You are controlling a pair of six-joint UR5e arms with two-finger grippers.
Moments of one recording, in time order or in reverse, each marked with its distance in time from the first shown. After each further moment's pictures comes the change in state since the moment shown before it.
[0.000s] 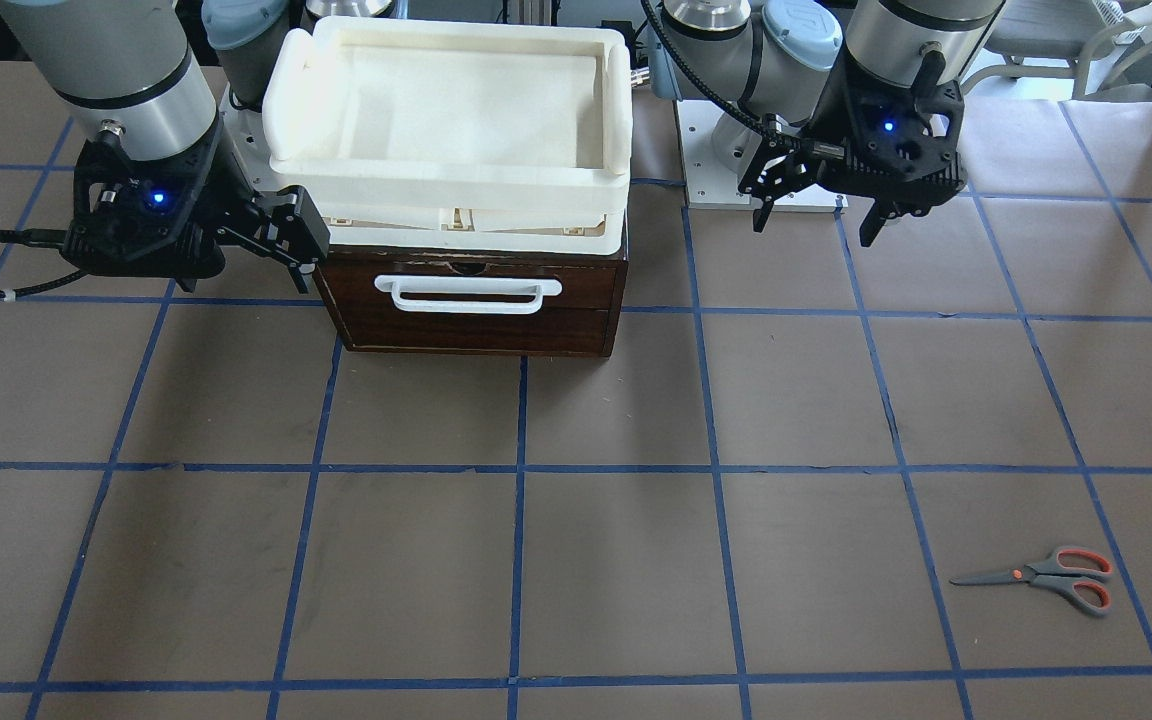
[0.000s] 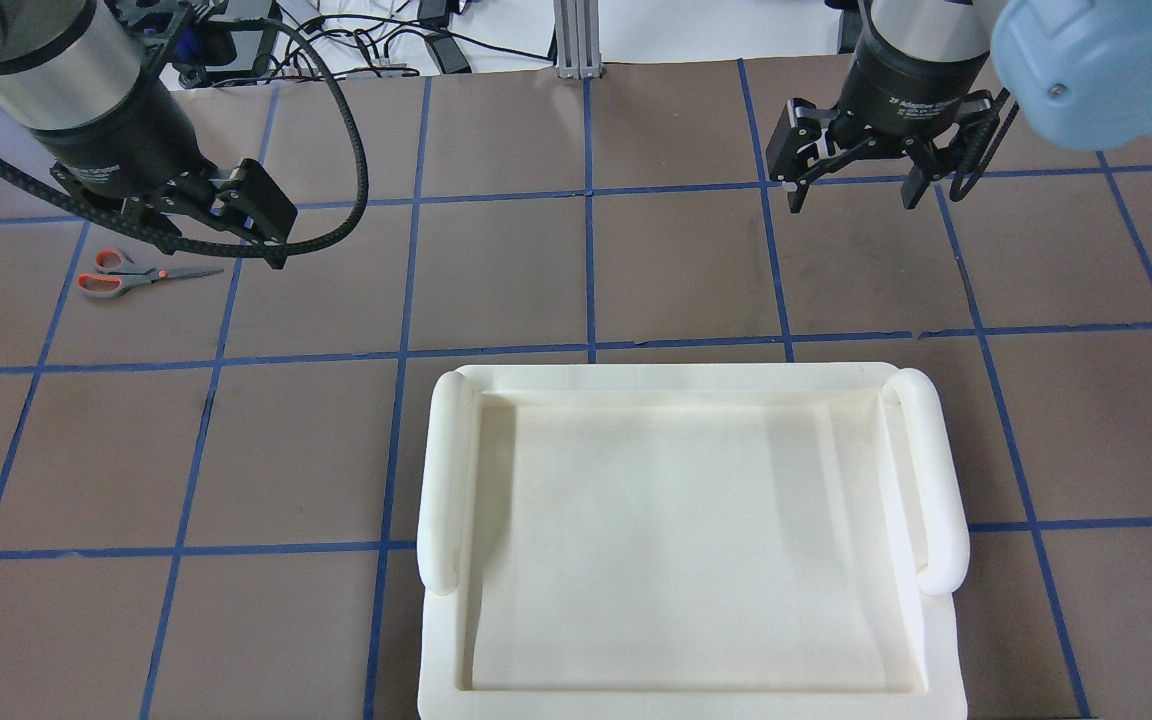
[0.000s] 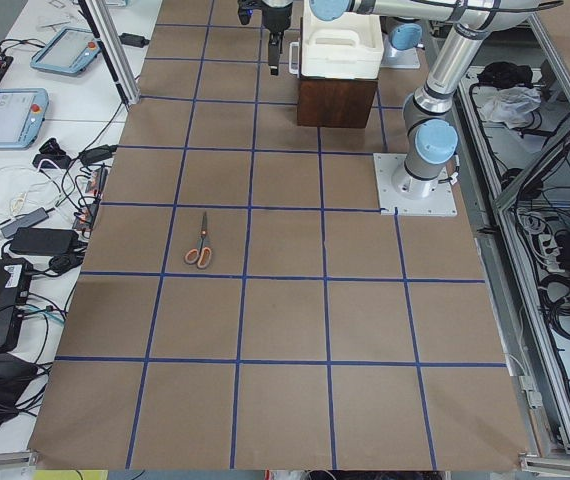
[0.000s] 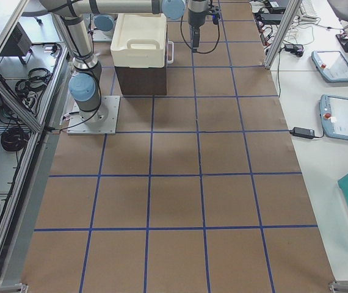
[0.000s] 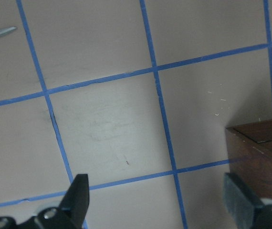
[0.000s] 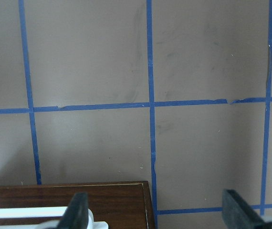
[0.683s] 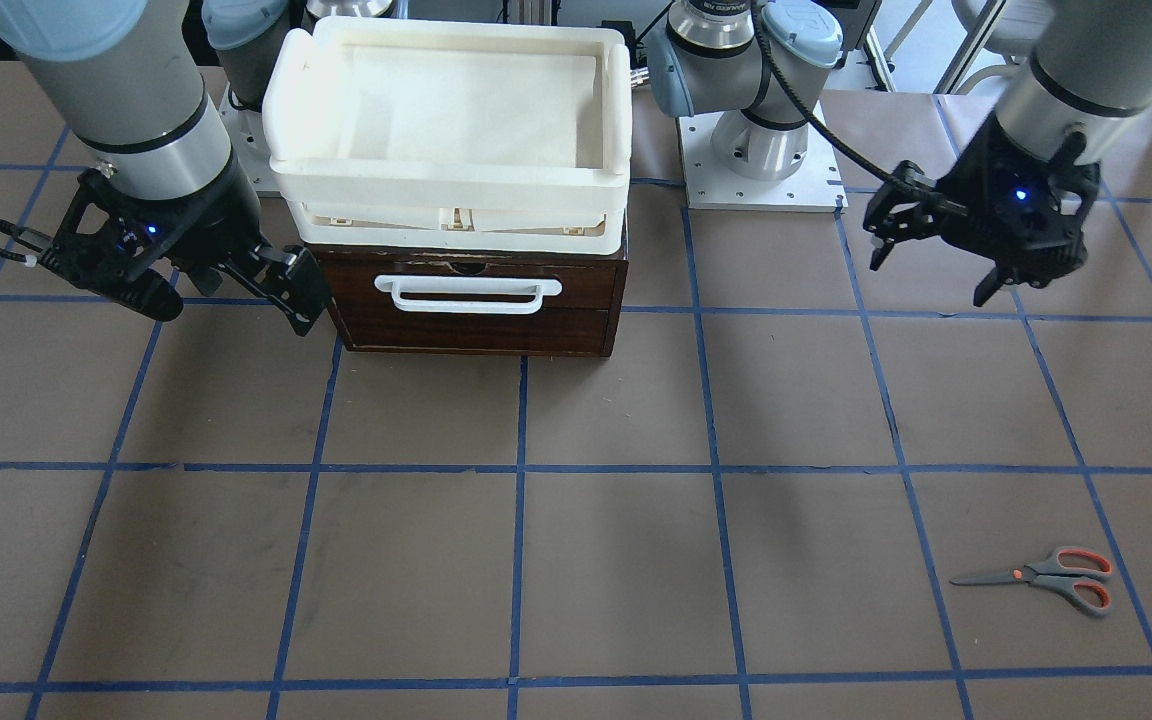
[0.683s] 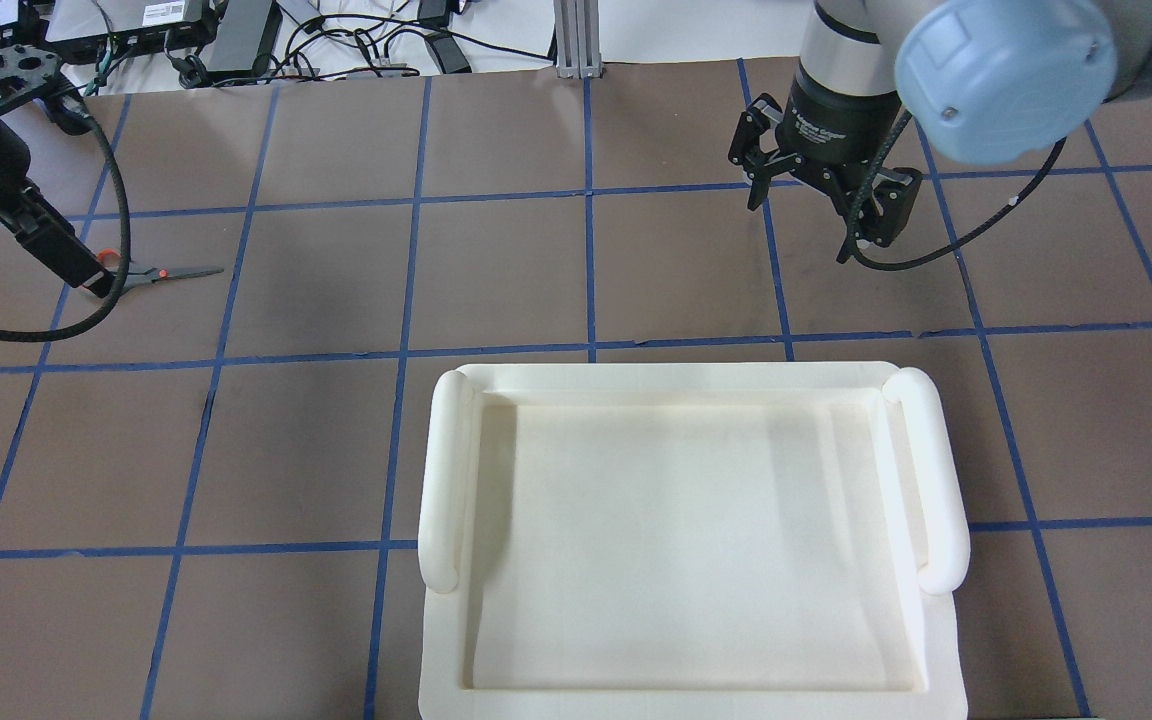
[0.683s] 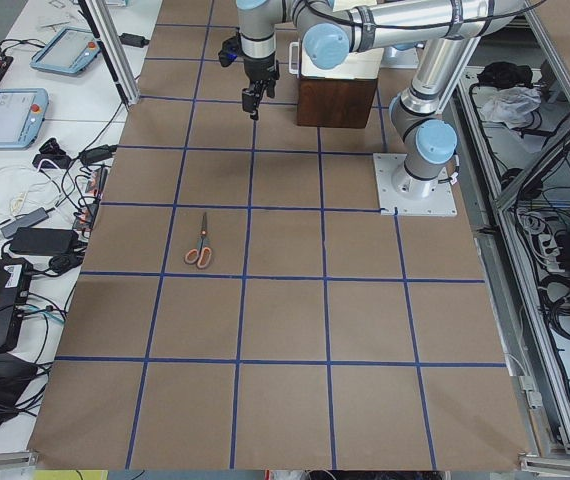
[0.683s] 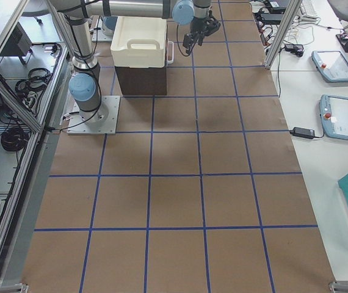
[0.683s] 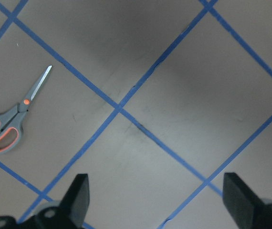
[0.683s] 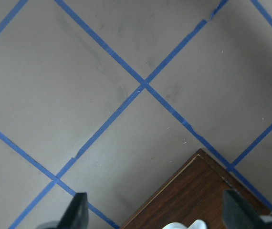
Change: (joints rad) left arm 0.326 -0.133 -0.032 0.139 0.000 1.044; right arm 0.088 0.095 0.003 -0.021 0.003 0.869
